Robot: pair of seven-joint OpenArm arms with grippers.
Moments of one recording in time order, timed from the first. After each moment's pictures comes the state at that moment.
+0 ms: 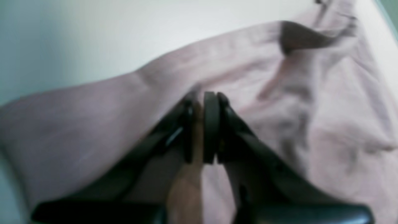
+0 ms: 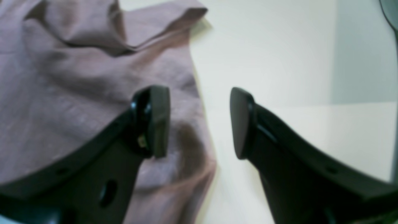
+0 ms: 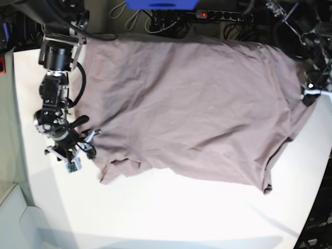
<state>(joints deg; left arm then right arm) -0.3 -16.8 -55.3 56.0 -26.0 -35.2 29.6 15.4 6.0 16.8 65.4 -14.4 33.8 -19.6</state>
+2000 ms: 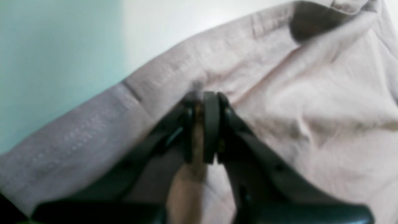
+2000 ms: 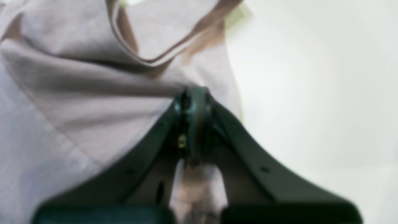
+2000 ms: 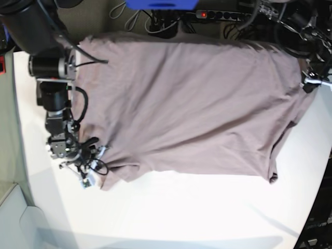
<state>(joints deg) -1.1 -10.4 -67.5 65.8 -19.6 -40.3 44.8 33.6 11.0 3.8 33.5 -12.3 27.0 -15.6</state>
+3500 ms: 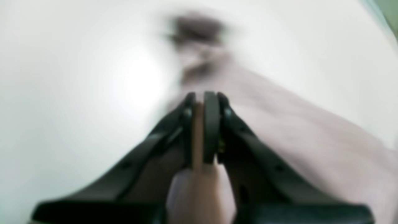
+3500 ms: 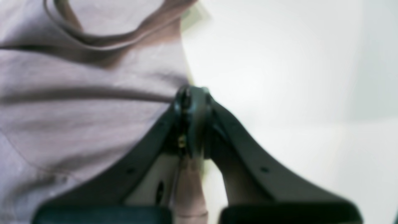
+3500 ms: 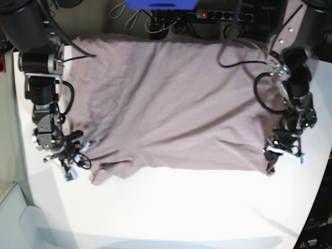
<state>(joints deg) -31.2 -18.8 -37.0 24.2 -5.6 -35.5 13.9 29.9 16.4 4.0 33.8 -11.3 26.4 -9.8</state>
